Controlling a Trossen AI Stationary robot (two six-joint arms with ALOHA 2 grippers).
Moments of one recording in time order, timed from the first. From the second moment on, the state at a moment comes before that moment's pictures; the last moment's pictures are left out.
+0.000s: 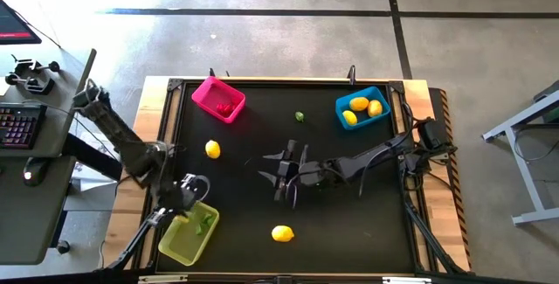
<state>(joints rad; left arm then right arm) -0.79 0.93 0.63 -0.71 0.10 -0.41 0.27 1.82 1.11 0.47 0.55 -0.10</state>
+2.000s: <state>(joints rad) -0.26 1.25 0.92 -1.33 -0.16 0.53 0.27 1.83 1.10 0.32 0.56 -0.01</state>
